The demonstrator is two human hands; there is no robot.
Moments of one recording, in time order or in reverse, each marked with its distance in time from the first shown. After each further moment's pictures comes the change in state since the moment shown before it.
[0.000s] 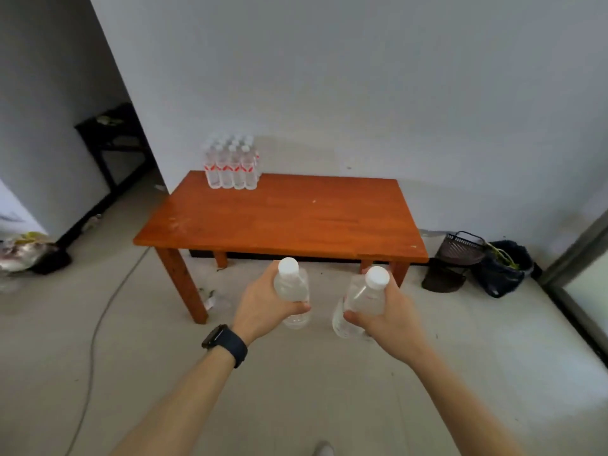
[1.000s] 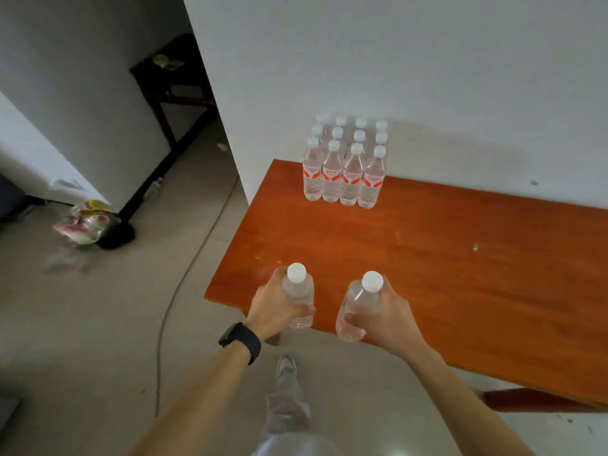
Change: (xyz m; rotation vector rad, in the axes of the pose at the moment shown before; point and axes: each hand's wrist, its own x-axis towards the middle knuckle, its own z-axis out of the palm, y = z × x) left_hand 0.418 -0.321 -0.257 0.030 0.039 -0.392; right_hand 0.469 -0.172 0.392 -0.111 -0.351 0.053
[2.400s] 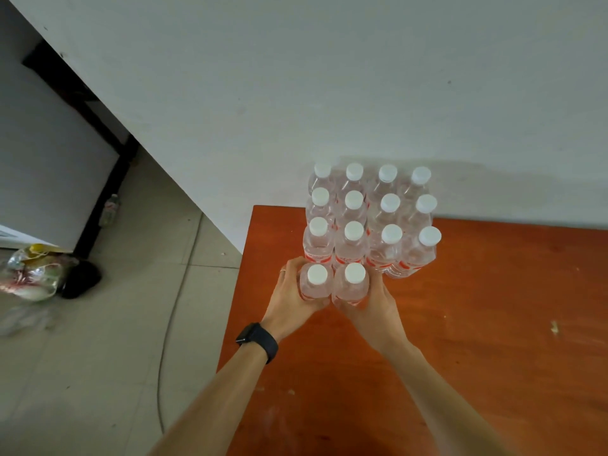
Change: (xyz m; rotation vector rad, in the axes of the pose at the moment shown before) left_hand 0.374 0.030 -0.026 -0.126 -0.191 0.093; right_hand 0.365 -0.031 0.045 0.132 0.171 -0.052
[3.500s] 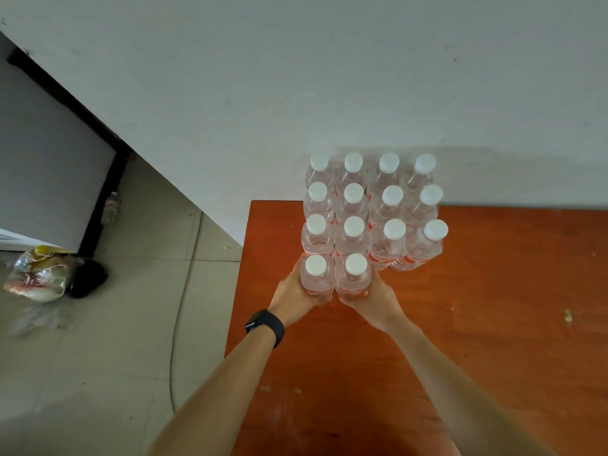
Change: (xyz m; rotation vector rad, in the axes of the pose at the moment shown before) left_hand 0.030 -0.018 0.006 0.102 -0.181 -0.143; right_hand 0.033 0.025 0.010 0.079 -0.244 0.319
